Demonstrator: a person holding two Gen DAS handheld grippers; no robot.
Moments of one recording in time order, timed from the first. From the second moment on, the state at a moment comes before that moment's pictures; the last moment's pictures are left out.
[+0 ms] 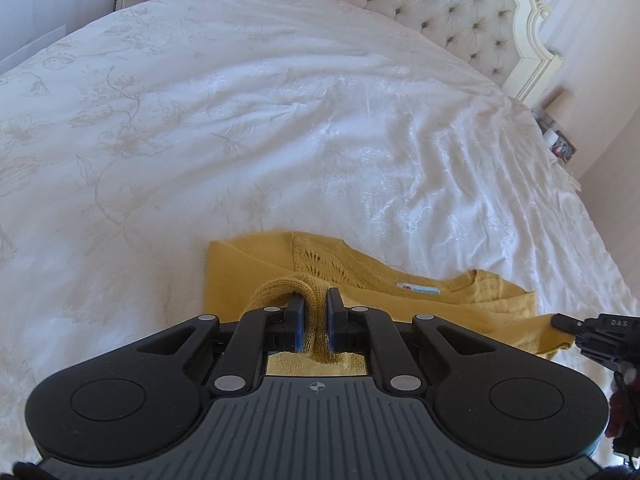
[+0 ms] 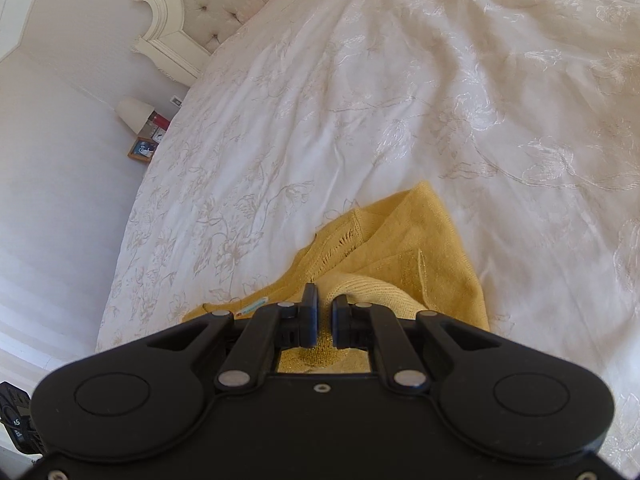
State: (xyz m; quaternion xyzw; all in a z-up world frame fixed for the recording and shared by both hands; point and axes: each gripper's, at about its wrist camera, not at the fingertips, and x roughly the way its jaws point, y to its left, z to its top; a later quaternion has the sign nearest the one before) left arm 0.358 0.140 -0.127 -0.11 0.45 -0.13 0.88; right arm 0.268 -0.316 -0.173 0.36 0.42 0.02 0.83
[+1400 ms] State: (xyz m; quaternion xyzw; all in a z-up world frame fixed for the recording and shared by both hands) left arm 0.349 0.096 -0.190 0.03 0.51 -0.12 0.85; right arm 0.283 -0.215 -0.208 0.01 0.50 0.09 0.86
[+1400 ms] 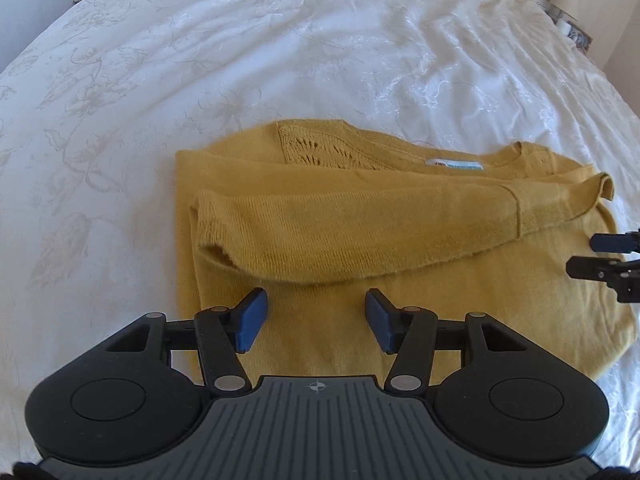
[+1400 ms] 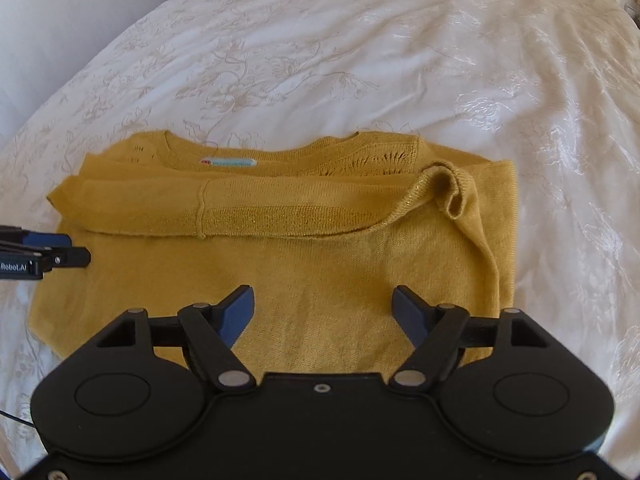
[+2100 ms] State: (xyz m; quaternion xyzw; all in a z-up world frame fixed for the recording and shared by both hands) left arm 0.446 0.138 -0.159 -0.02 0.47 -0.06 0.88; right arm 0.361 -0.246 -0.195 0.06 0.47 0.00 0.88
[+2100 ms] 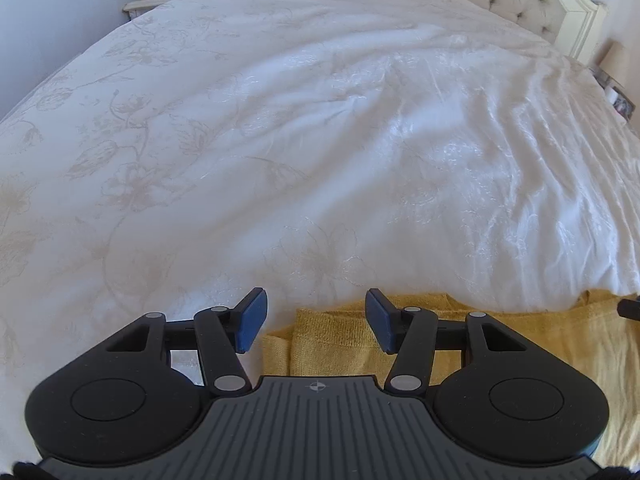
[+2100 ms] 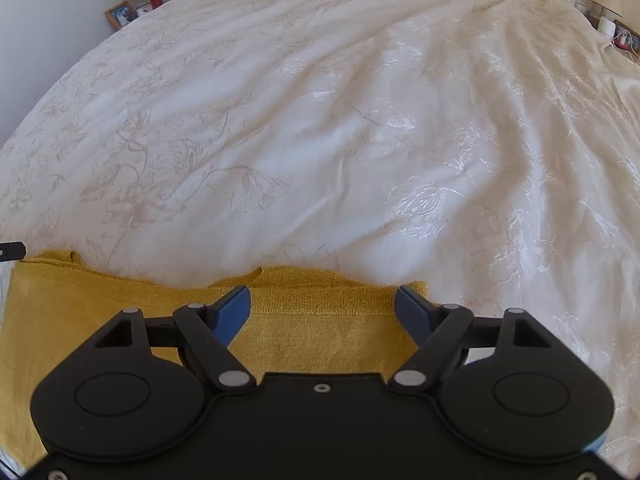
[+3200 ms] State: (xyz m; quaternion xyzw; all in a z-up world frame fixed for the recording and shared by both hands) left arm 0.325 0.138 -0.225 0.01 0.59 -0.08 0.80; right arm 0.202 -0.244 -0.220 0.14 0.58 -0.08 0.80
